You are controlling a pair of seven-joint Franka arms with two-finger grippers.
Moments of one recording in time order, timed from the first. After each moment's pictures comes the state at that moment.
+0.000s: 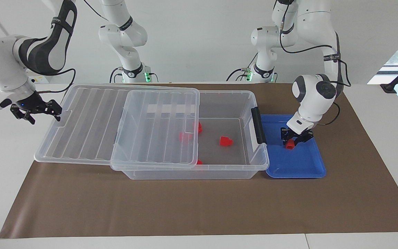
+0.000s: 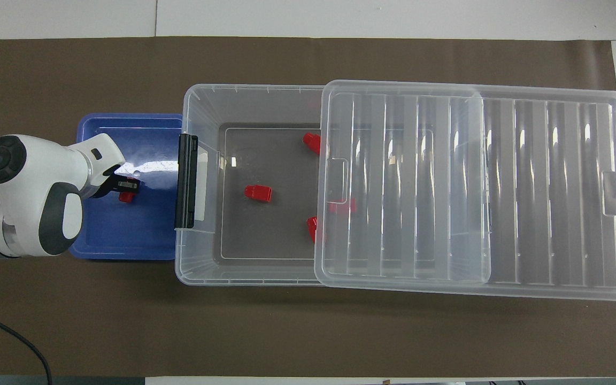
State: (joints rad) left arm -0.06 0.16 -0.03 -2.19 -0.02 2.41 0.17; right arm -0.06 0.05 -0.33 -1.93 -0.03 2.01 -0.56
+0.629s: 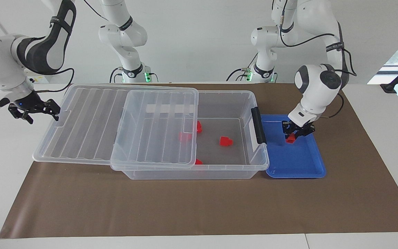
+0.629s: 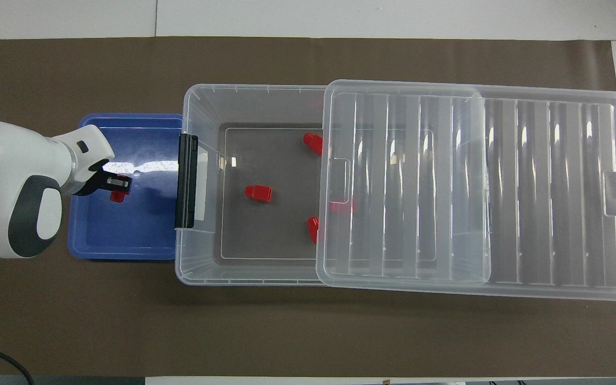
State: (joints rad) left arm -0.09 0.03 -0.03 -2.09 -0.02 2.15 0.17; right arm -0.06 0.05 -0.33 -1.91 -0.03 2.00 -0.56
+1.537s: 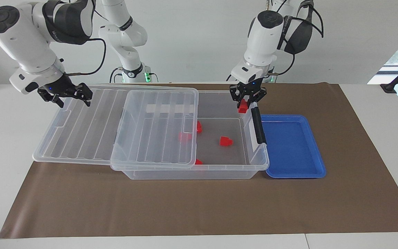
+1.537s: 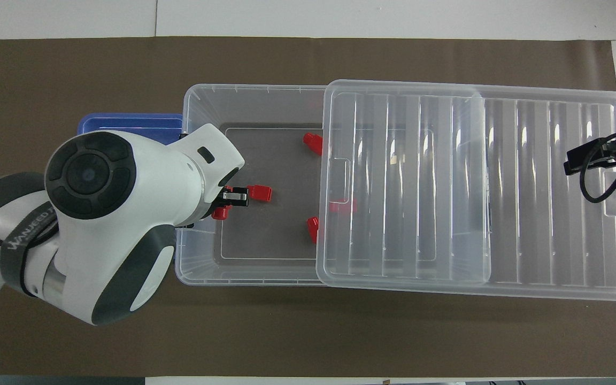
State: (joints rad) left arm -0.40 -0.01 -0.18 -1.90 -0.02 1.97 -0.42; right arm -0.05 0.05 -0.01 -1.61 -0.02 1.55 -0.06
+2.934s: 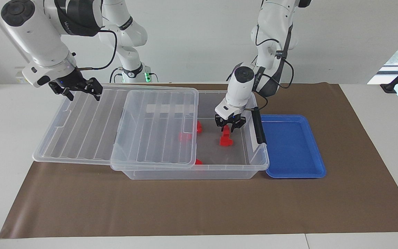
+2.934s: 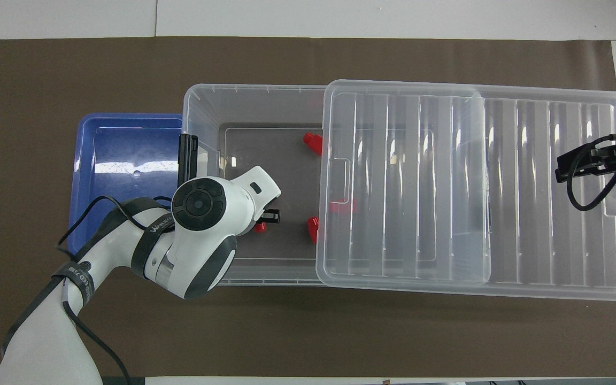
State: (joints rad) left arm -0.45 0.17 -0.17 -2.14 -0.02 2.36 -0.43; right arm -0.05 0.03 0.01 -1.61 -0.03 1.51 -0.01
